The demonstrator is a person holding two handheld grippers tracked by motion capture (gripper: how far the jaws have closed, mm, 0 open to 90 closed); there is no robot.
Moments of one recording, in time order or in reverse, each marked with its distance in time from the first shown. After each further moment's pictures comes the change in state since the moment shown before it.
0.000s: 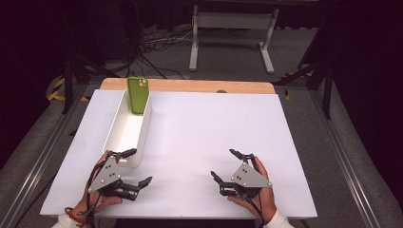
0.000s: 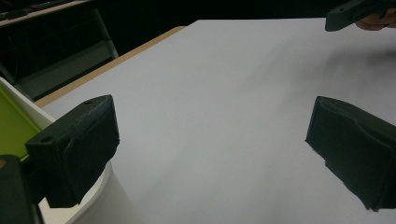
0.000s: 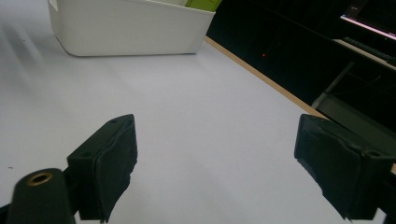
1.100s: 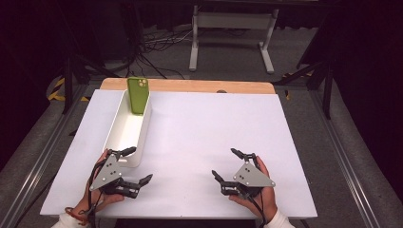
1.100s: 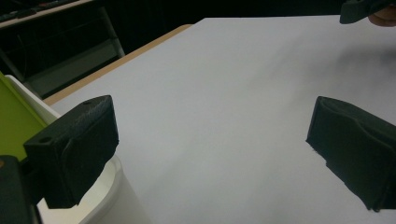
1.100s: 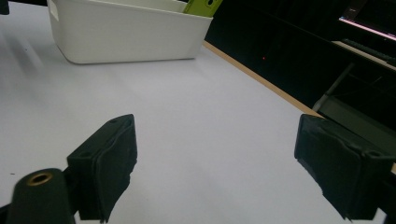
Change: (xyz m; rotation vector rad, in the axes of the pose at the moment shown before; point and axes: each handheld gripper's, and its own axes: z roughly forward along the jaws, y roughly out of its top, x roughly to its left) left arm 0.003 -0.001 0.003 0.008 0.021 -0.011; right arm -0.004 -0.001 -0.002 -0.018 0.001 0.022
